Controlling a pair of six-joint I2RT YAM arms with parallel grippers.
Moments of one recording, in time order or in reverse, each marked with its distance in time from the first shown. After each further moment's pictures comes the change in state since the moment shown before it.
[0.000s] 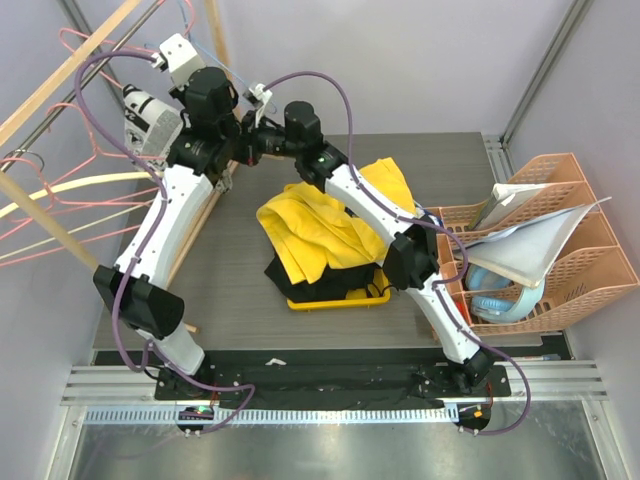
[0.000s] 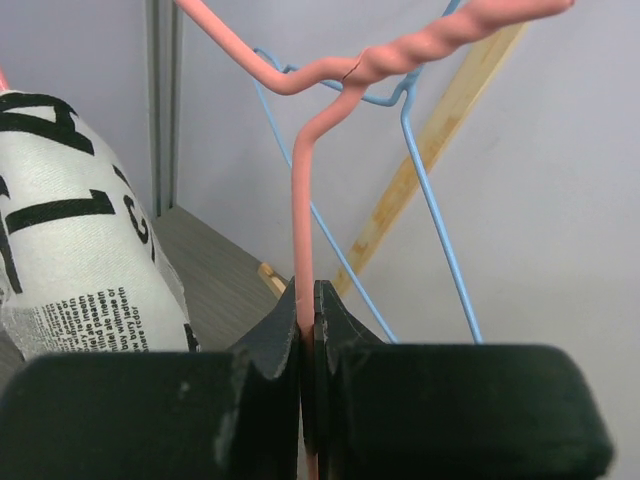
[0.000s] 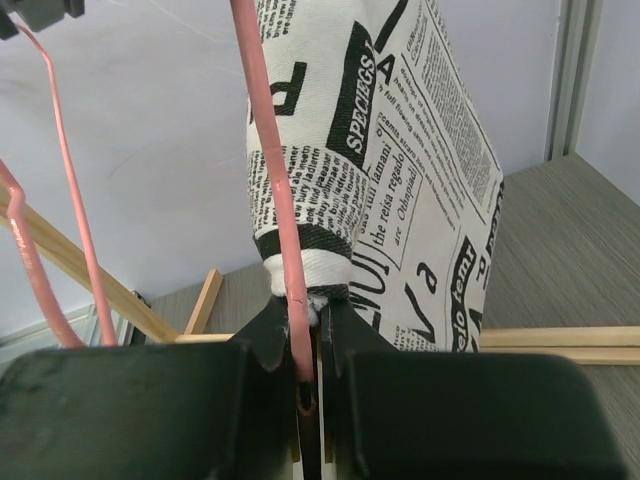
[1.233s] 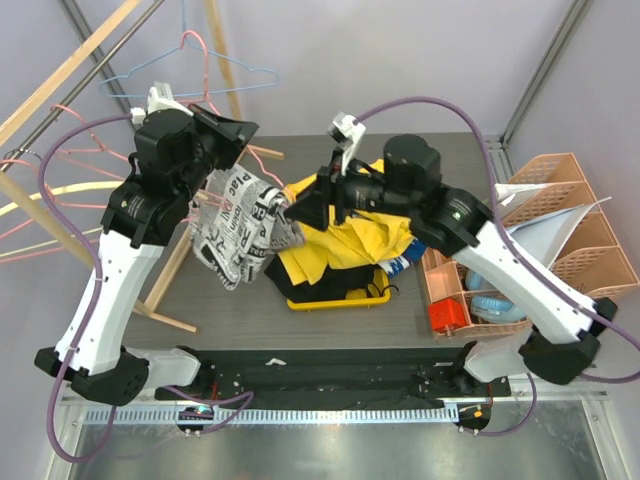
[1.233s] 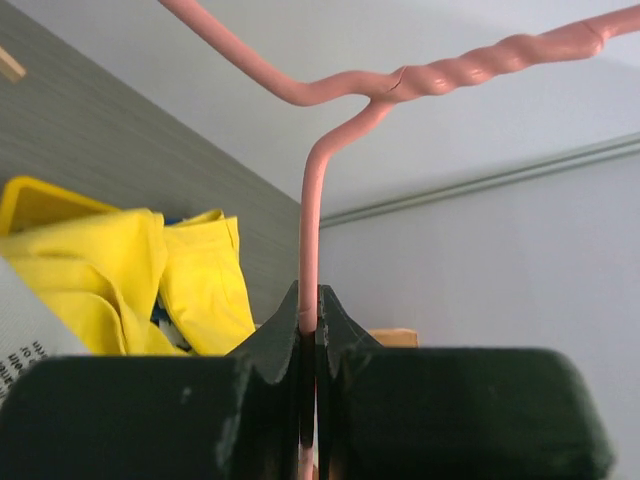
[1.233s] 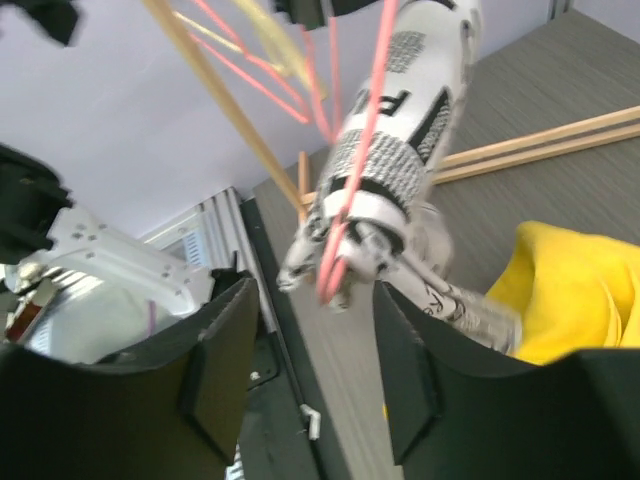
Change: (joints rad) left arm -0.103 -0.390 -0.101 -0.449 0.660 -0.765; right arm 0.114 -1.051 -0.859 -0.429 0.241 -0.041
